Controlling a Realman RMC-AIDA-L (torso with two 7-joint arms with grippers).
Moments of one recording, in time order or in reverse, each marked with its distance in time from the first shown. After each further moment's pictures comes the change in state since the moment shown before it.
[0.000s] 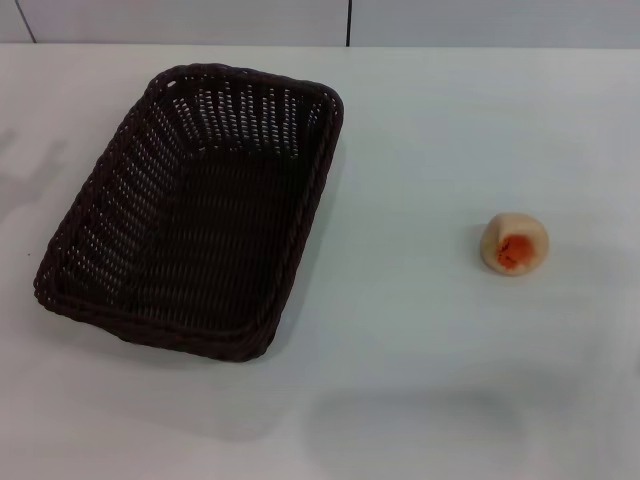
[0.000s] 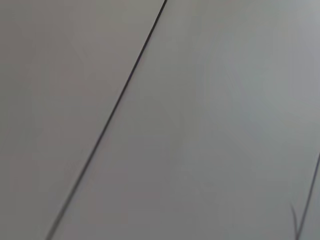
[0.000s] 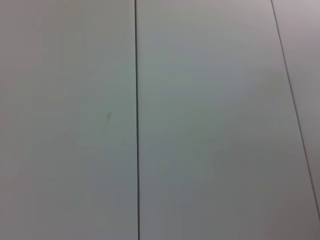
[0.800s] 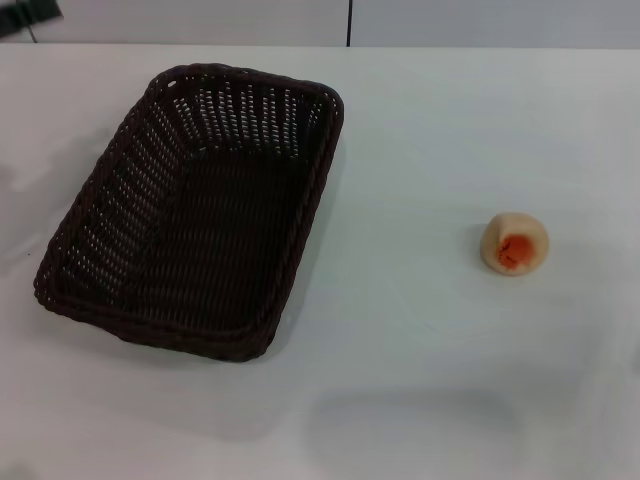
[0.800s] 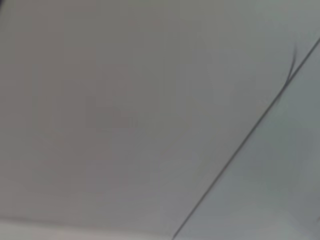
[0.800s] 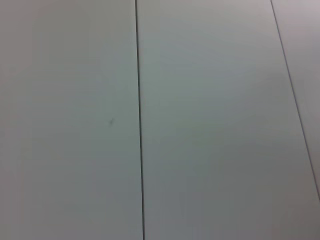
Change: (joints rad) left arm -0.115 0.005 0.084 -0.588 0.819 0.044 -0.954; right arm 0.009 0.001 -0.002 0.011 0.000 -0.004 0.000
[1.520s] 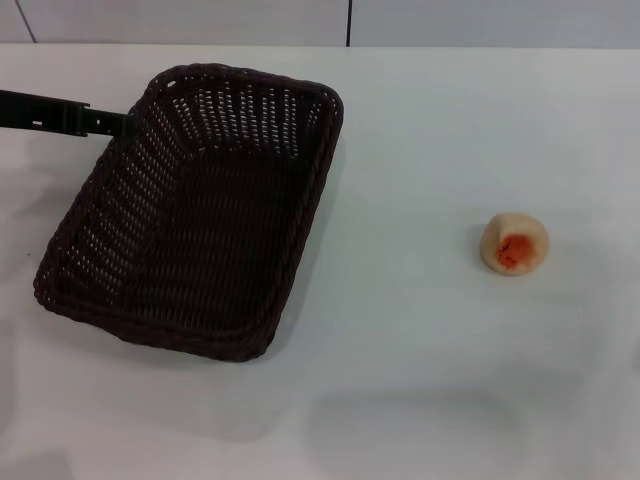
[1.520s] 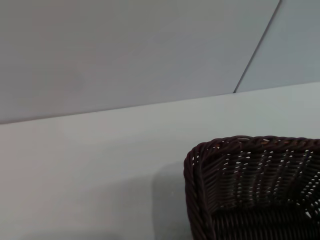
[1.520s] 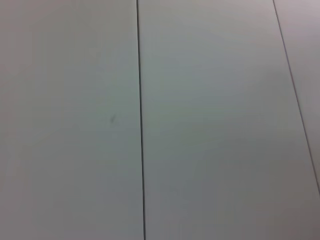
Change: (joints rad) left arm -0.107 -0.008 0.312 -0.153 0.556 0.013 -0.259; right arm 0.002 0.000 0.002 -0.003 0.000 0.007 0.000
